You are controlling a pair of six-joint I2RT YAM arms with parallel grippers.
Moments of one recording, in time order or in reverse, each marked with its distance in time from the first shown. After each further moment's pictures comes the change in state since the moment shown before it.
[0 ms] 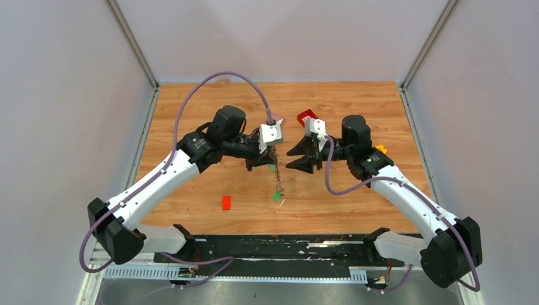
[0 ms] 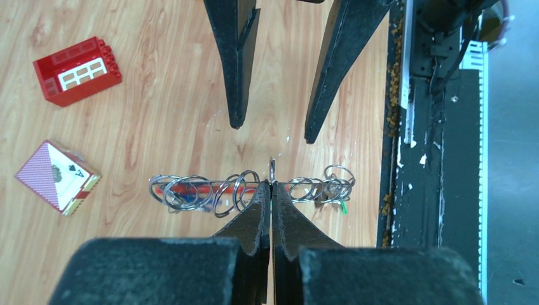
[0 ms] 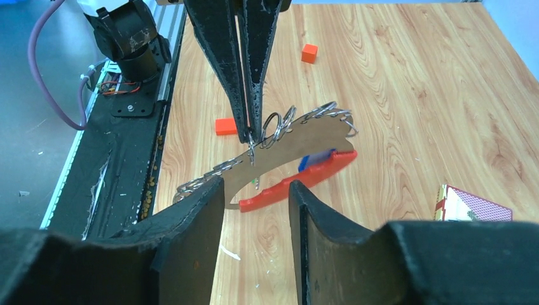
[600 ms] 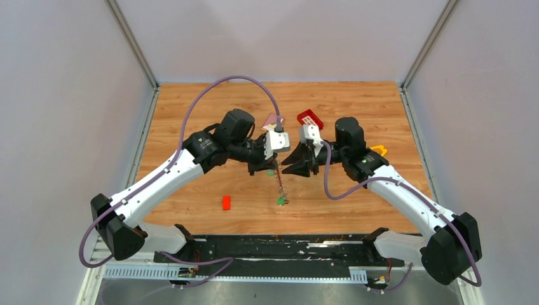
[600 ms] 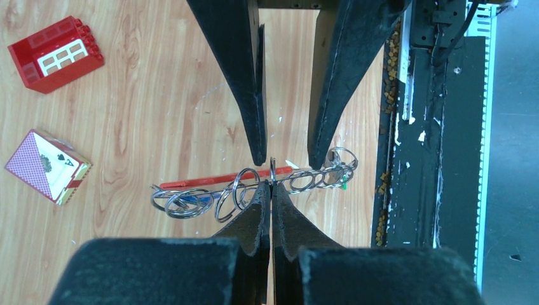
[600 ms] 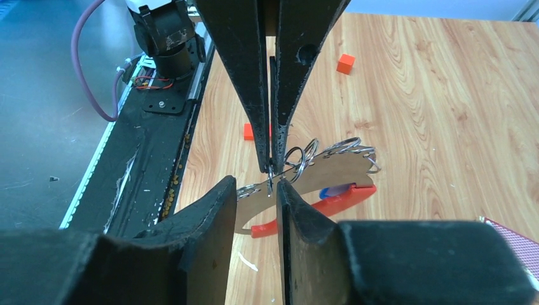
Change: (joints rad) left arm -0.086 0.038 0.074 -0.132 -0.111 0.049; right arm 0.053 0.014 0.000 -0.010 -0.061 -0.032
